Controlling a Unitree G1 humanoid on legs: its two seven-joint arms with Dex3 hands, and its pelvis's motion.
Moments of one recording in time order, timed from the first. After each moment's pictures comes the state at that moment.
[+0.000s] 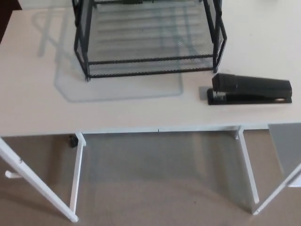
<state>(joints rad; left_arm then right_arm) 0.22 0.61 0.20 0.96 -0.01 0.03 -0.26 0.06 -0.82 -0.20 0.77 -0.03 0.07 0.35</state>
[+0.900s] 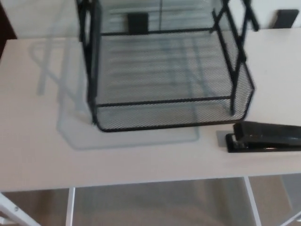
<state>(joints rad) 0.22 0.62 0.21 0.95 -0.02 0.03 -0.26 0.05 -0.81 -0.20 0.82 -0.03 0.06 0.34</state>
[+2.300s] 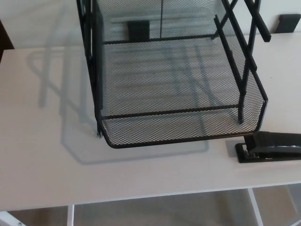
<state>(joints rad) 0.21 0.61 0.45 0.82 -0.16 0.06 -0.32 -0.19 -0.75 -0.59 0.56 0.12 0.12 0.13</state>
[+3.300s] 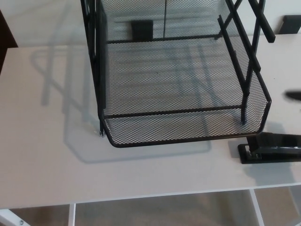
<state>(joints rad) 0.21 0.62 0.43 0.81 -0.17 0.07 -0.32 -0.17 -0.97 0.21 0.00 -0.08 0.15 0.49</state>
